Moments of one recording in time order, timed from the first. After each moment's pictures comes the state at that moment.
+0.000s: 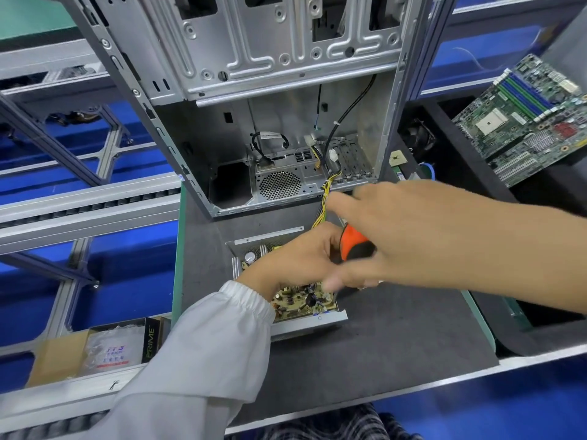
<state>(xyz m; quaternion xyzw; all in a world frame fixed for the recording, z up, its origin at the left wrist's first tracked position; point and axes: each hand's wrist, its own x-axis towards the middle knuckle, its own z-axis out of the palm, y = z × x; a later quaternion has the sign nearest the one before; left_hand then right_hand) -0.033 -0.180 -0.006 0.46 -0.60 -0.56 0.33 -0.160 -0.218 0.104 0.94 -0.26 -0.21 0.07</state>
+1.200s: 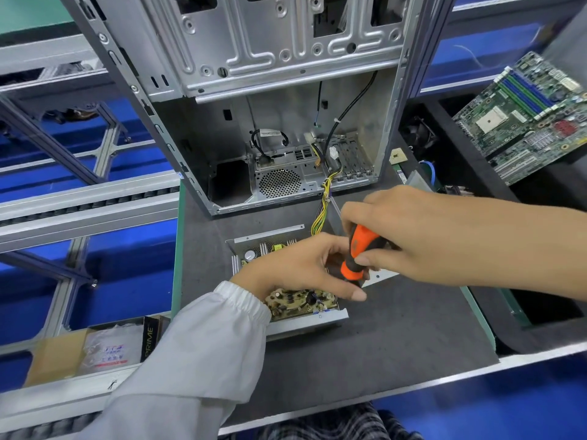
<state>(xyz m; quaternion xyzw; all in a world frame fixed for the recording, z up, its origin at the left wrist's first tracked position) -0.023 -0.180 -0.026 0.45 -0.62 -0.59 0.26 -0.178 -0.228 0.091 0.95 -0.24 -0.16 -0.13</state>
